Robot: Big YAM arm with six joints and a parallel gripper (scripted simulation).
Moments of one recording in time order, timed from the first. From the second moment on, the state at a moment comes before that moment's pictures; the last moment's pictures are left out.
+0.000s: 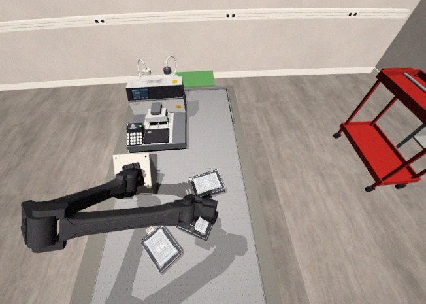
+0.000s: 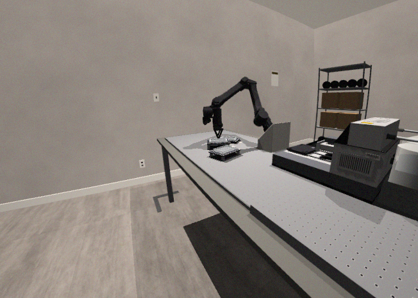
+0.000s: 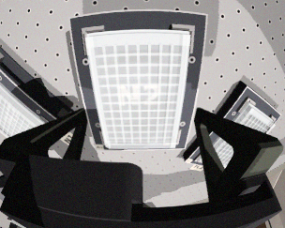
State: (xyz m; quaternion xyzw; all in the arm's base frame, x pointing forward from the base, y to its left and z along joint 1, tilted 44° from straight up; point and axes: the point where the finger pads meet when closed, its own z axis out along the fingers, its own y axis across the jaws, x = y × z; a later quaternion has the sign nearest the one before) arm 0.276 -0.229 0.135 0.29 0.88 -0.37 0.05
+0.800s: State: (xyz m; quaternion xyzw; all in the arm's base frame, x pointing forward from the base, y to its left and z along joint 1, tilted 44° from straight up) arm 0.276 -0.233 0.131 0.29 0.88 -0.37 0.05
